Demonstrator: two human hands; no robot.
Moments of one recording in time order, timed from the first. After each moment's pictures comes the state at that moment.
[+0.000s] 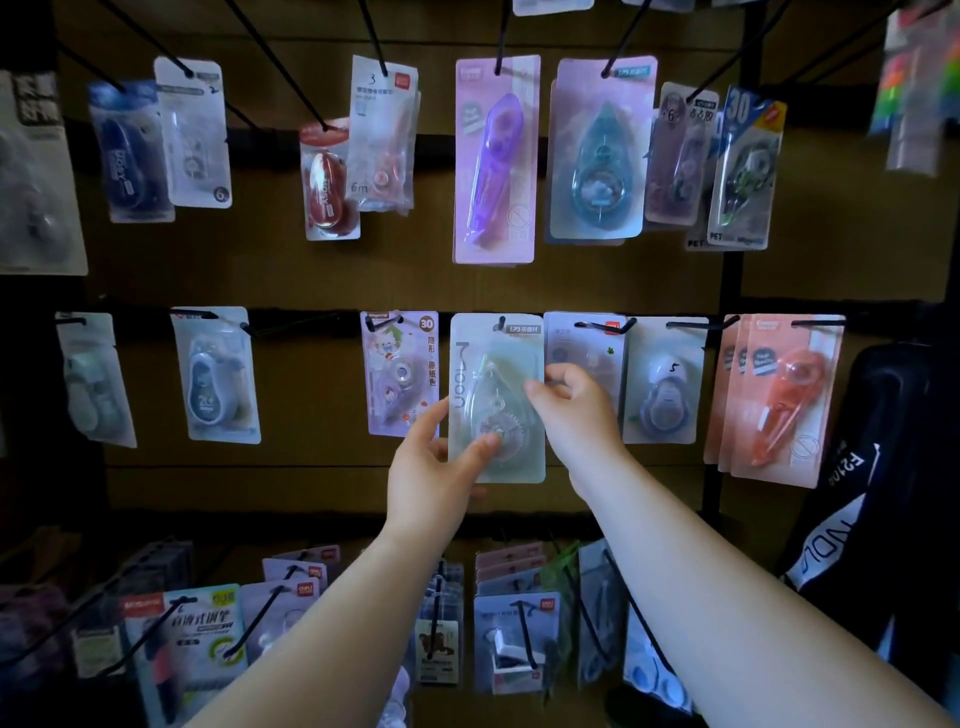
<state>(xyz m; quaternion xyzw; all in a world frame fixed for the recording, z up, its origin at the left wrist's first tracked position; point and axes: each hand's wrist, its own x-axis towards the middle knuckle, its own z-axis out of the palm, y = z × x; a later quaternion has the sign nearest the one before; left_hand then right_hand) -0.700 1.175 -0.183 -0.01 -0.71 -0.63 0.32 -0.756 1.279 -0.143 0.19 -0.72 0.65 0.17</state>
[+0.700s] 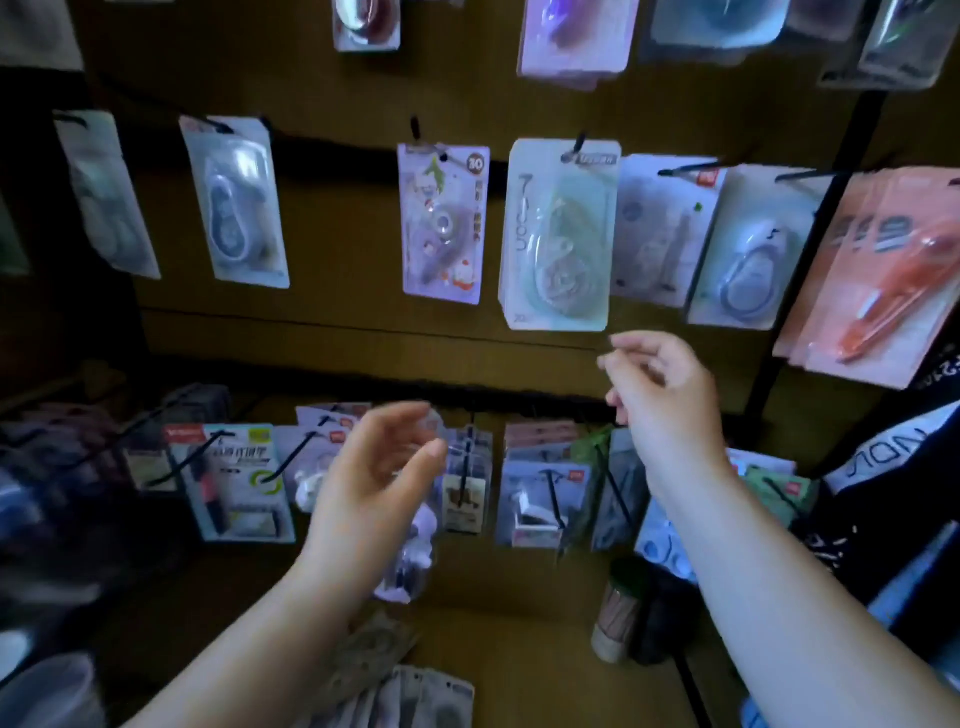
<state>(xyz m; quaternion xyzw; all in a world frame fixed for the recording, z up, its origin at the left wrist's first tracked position) -0.630 1.142 -0.272 0.05 -0.74 -0.60 0.32 -0.733 1.294 -0.223 0.16 -0.72 0.65 0.19</state>
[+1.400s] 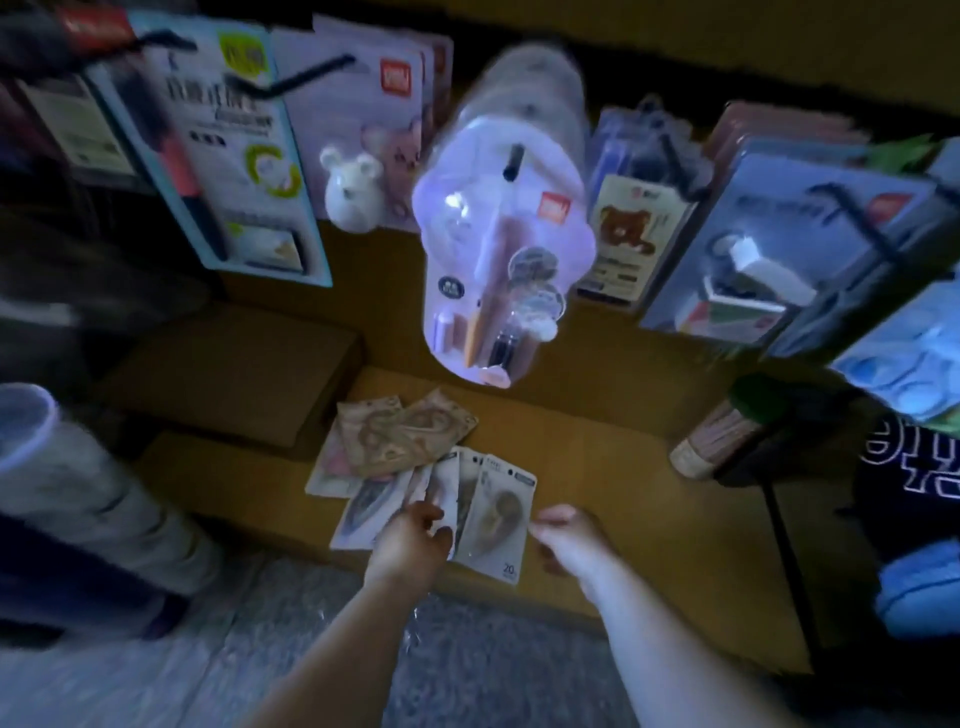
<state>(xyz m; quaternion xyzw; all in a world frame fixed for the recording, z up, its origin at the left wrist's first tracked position) -0.670 1.086 -0.617 0.36 -0.82 -0.44 -0.12 -0.750 1.223 -0.604 -0.09 -0.82 0.44 -0.35</state>
